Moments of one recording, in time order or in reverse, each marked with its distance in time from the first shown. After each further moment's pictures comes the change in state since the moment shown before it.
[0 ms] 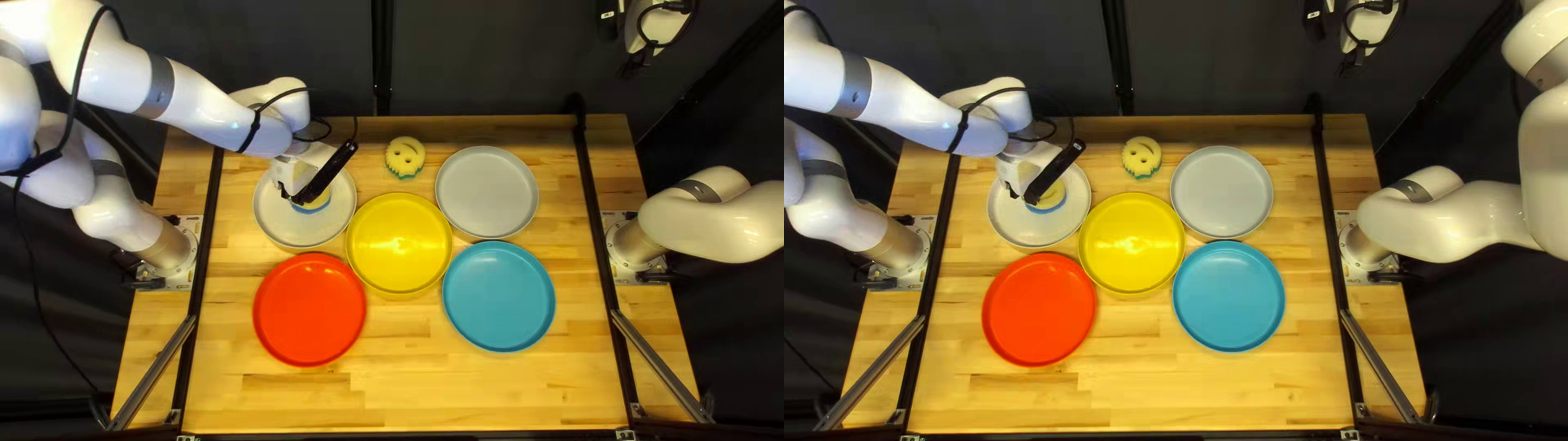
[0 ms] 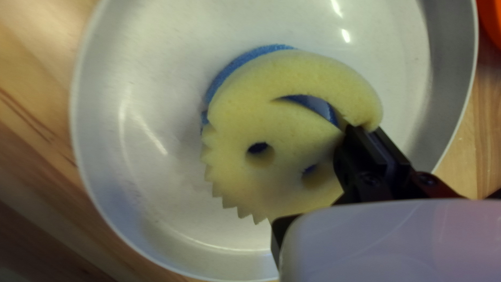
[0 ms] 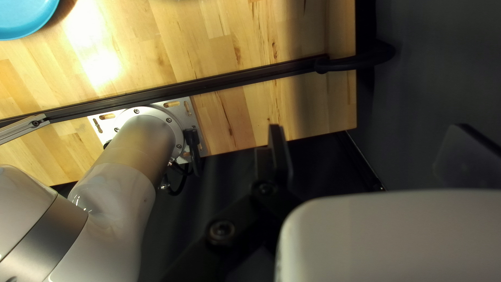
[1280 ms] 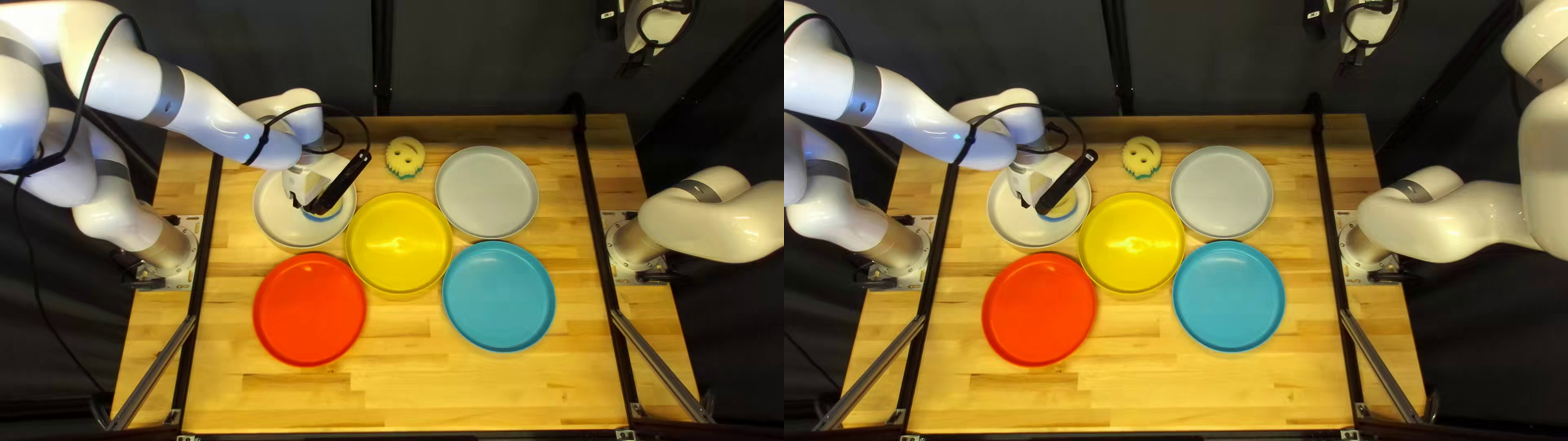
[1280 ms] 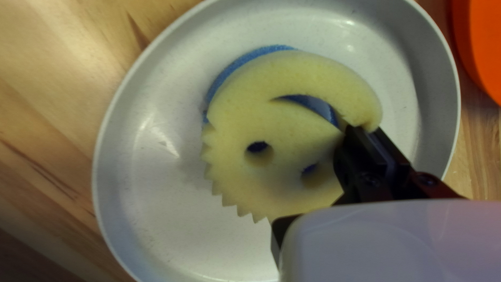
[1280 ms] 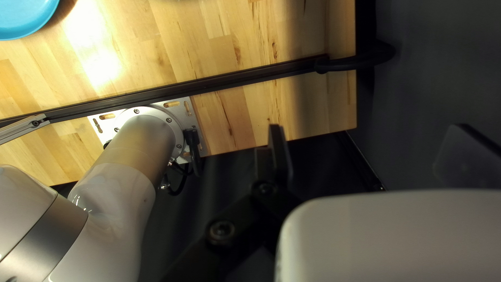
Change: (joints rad) left arm -0.089 0.082 -0.079 -0.002 -0.045 -0.041; right arm 0.000 0.000 0.000 0.000 0.000 0.000
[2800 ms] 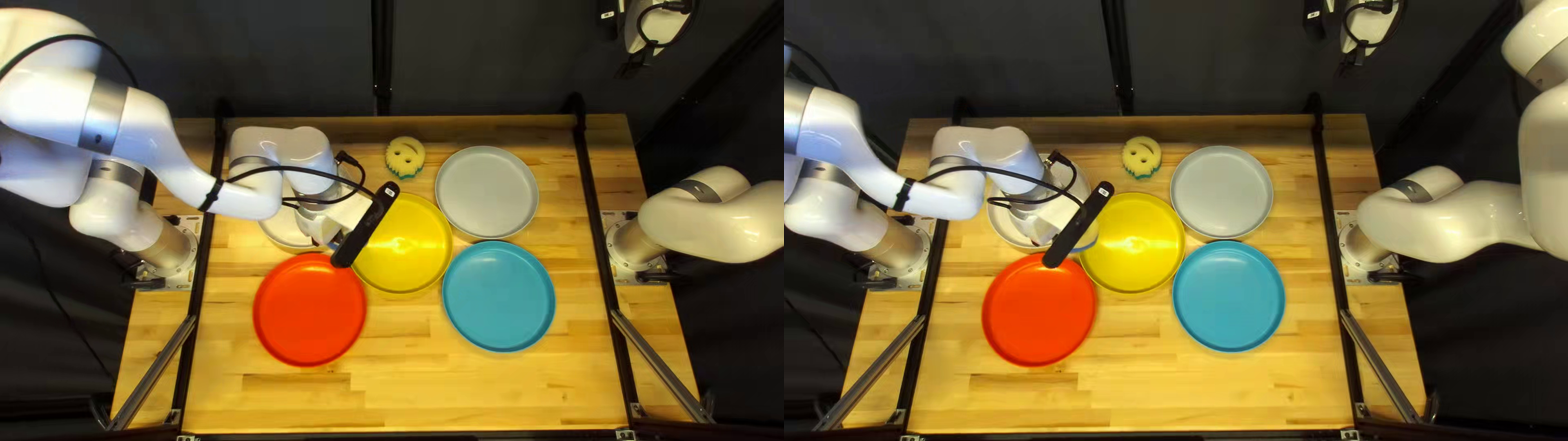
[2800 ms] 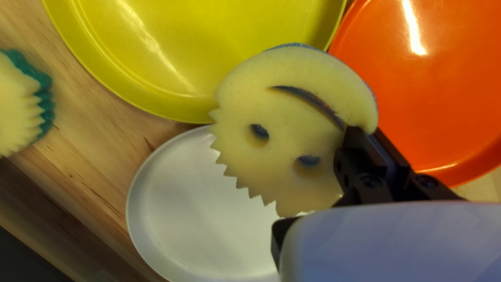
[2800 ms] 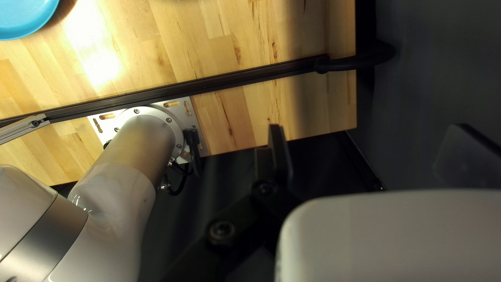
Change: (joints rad) left arm -0.368 -0.068 -0.184 0.163 -0.014 -0.429; right arm 0.000 0.000 0.000 0.000 0.000 0.000
